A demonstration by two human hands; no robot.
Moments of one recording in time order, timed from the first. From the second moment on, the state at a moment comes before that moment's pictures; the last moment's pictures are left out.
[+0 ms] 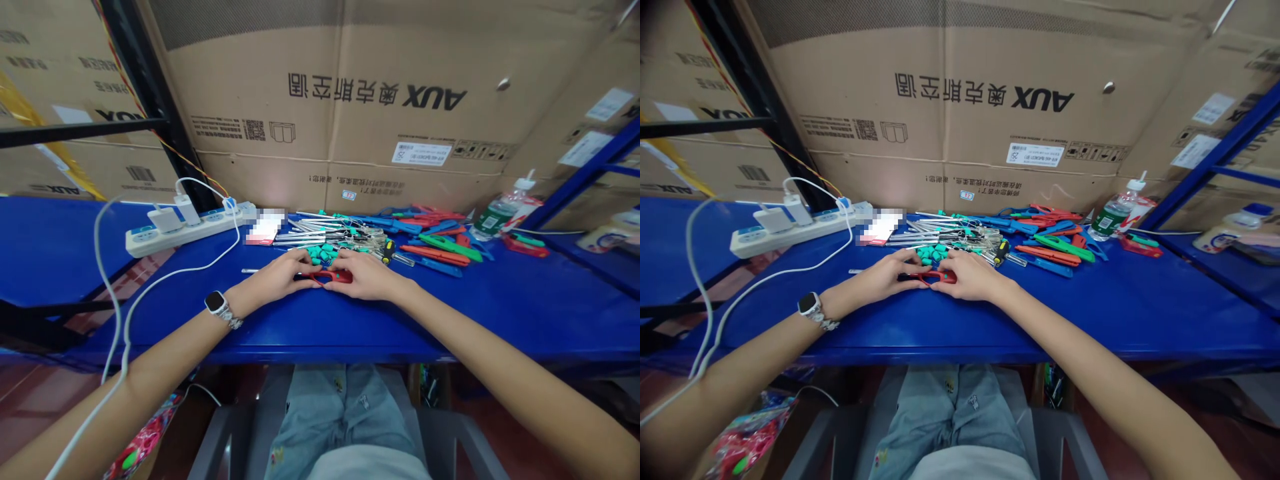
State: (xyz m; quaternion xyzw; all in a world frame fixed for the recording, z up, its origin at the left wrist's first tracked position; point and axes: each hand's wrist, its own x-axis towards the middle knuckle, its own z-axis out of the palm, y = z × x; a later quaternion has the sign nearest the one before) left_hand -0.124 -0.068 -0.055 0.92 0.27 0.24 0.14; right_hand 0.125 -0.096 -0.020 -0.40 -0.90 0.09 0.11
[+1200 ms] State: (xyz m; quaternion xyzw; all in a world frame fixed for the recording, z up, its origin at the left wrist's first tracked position) left_hand -0.028 -0.080 -0.023 0.46 0.35 0.55 0.60; right_hand 0.091 -0.104 -0.045 -0.42 -0.73 0.29 0.45
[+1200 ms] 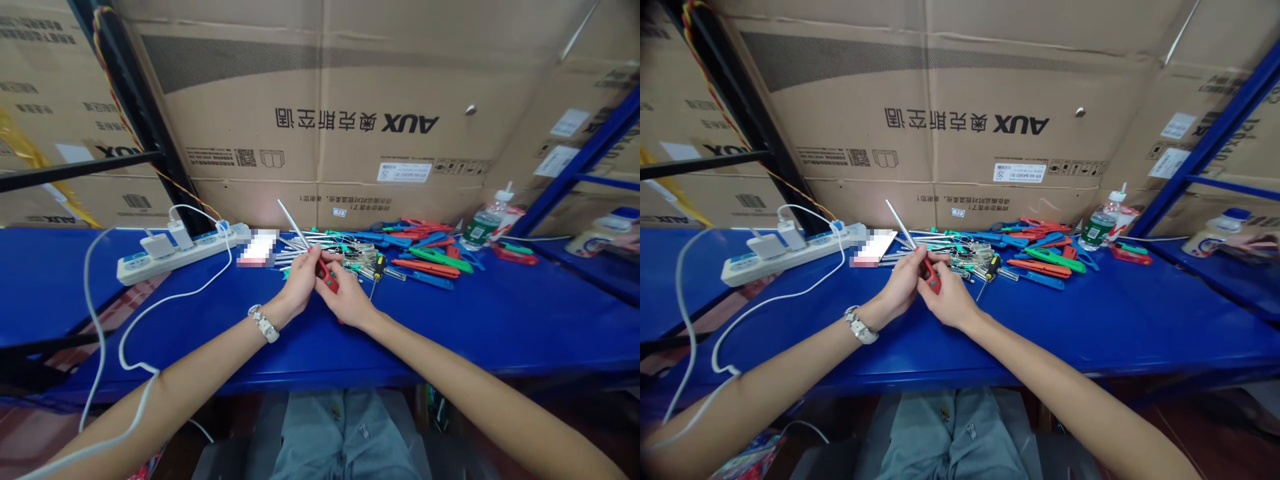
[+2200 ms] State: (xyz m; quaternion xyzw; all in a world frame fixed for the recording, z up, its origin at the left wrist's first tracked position) left_hand -0.107 -0.055 -0.013 0.88 0.42 0.23 0.05; right_hand 0.100 -0.053 -0.009 -0.52 -0.84 0.00 0.13
